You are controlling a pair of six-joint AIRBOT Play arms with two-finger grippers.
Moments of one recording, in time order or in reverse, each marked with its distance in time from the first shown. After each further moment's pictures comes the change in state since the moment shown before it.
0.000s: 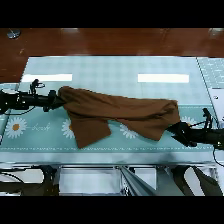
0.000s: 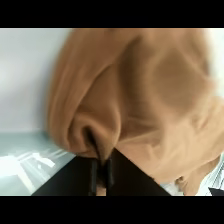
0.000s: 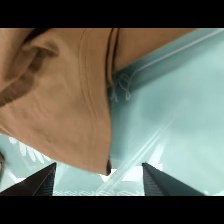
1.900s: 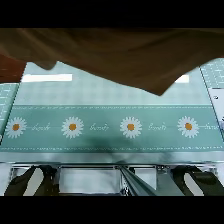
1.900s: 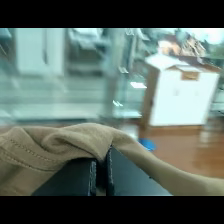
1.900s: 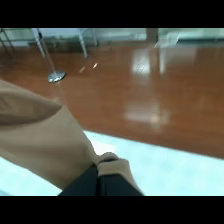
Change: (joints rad) left arm 0.134 0.785 0.861 0.089 0.106 -0.119; right arm 0.518 0.084 1.418 -0.133 0.023 0.170
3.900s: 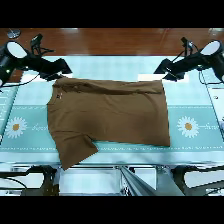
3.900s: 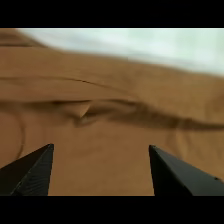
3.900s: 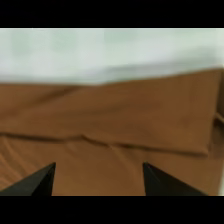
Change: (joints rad) left arm -0.421 -0.752 -0.320 0.450 -0.171 -0.374; right arm -0.058 -0.938 -0.226 -0.021 -0.026 -0.012
